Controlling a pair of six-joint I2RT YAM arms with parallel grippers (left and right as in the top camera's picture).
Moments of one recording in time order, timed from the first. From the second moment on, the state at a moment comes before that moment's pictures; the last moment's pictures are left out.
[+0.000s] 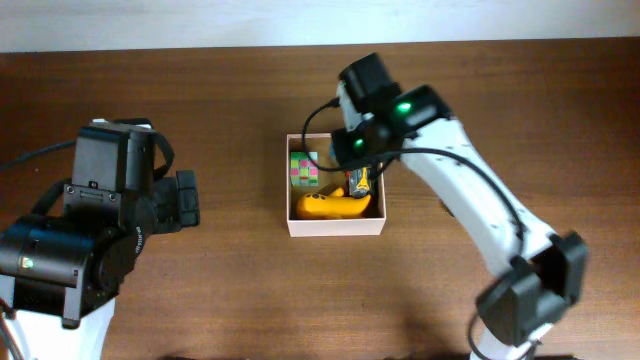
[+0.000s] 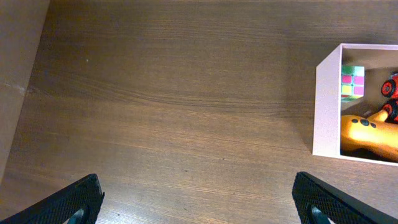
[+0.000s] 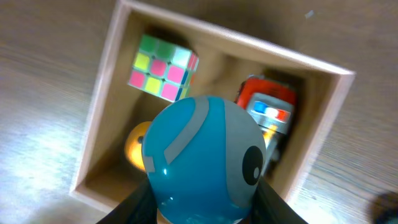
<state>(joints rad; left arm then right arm) -0.20 1.22 1.73 -1.50 -0.33 -0.20 0.49 1.89 1.78 -1.11 -0.10 0.20</state>
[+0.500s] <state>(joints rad) -0.20 1.22 1.73 -1.50 -0.33 -0.20 0.50 2.06 1.76 -1.00 -0.09 0.20</state>
